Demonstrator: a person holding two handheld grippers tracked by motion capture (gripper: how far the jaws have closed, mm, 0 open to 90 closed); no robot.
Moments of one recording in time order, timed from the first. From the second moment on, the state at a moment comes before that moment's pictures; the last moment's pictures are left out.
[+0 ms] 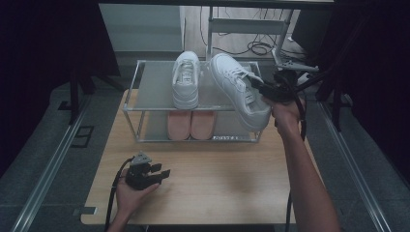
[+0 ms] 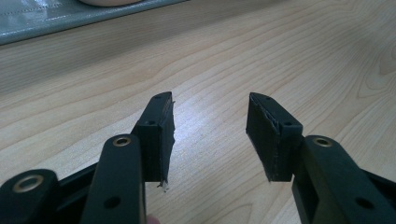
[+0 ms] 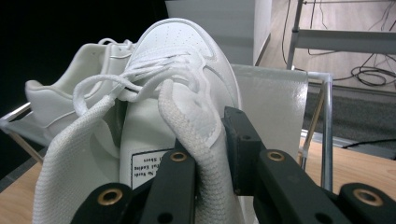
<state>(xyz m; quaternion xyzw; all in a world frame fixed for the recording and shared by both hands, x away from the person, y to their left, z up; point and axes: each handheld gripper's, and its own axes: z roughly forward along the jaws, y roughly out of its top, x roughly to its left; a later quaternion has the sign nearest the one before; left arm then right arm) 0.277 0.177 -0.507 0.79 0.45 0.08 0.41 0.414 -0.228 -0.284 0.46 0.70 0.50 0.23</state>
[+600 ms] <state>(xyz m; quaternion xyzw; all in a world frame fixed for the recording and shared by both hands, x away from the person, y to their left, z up) 0.278 0.177 -0.507 0.79 0.45 0.08 0.41 0.439 -0.216 -0.285 0.49 0.69 0.48 0.24</state>
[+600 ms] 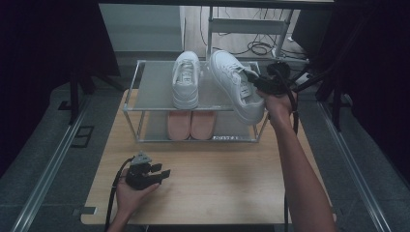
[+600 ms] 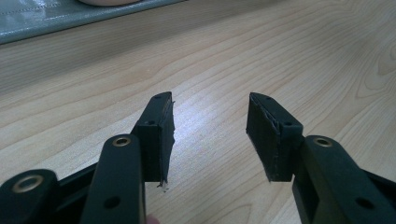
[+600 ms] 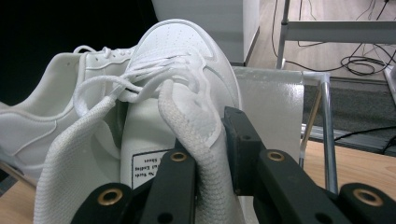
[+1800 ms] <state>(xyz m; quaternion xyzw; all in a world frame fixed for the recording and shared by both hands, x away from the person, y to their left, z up) 0.278 0.187 -0.505 0.78 0.46 0.09 0.42 0.513 -0.149 -0.284 0.57 0.66 0.42 0.25</state>
